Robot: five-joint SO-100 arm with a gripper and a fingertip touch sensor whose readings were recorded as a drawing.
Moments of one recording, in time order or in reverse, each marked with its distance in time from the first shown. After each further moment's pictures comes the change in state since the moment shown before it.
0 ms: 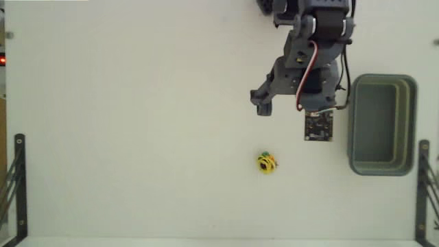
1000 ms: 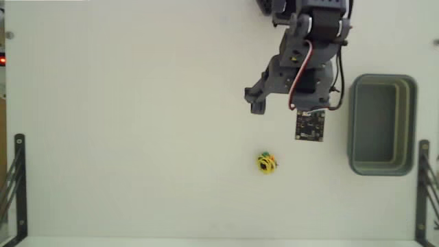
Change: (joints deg) arm 1.7 0.0 0.0 0.0 -0.1
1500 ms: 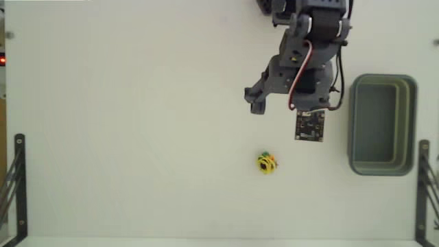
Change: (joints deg) arm 0.0 -0.8 0.0 -0.1 0.0
